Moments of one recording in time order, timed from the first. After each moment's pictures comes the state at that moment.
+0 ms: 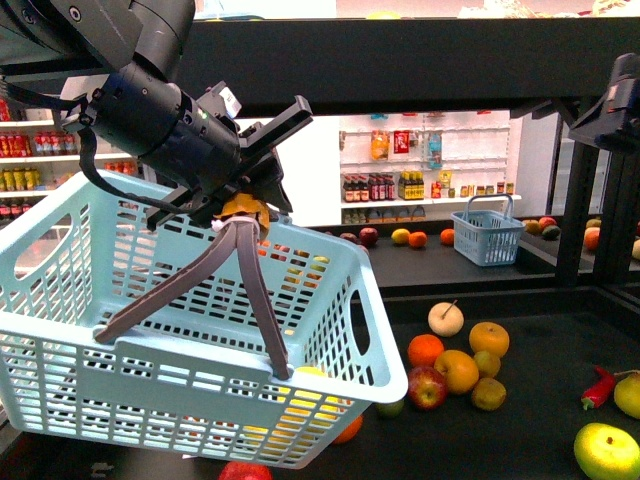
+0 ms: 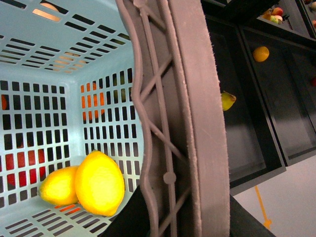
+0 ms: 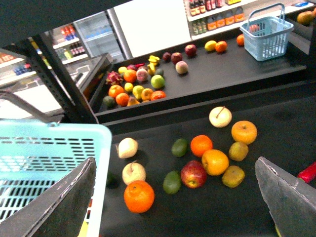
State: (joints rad) left arm -0.29 2.00 1.80 -0.33 0.32 -0.44; right arm -0.08 1.45 0.95 0.46 -0.19 0.26
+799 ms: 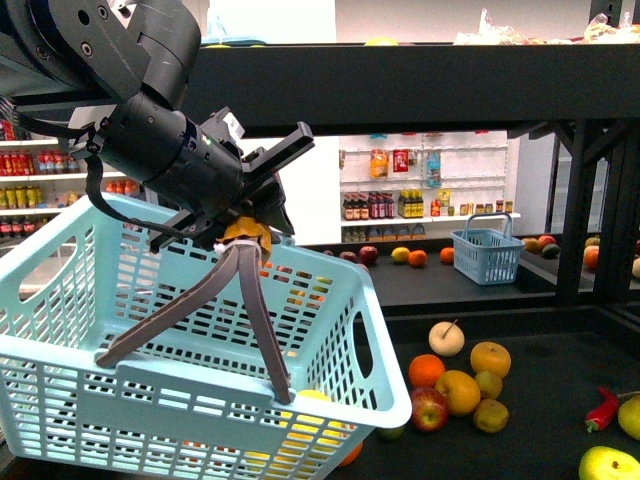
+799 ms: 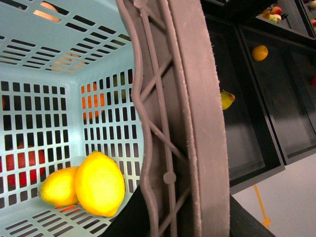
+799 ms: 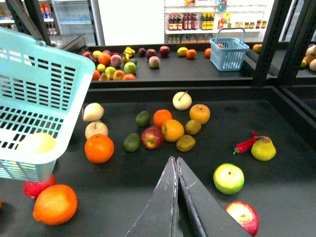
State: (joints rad) left arm -0.29 2.00 1.80 -0.33 0.32 -0.44; right arm 0.00 0.89 0.18 0.70 0.00 0.01
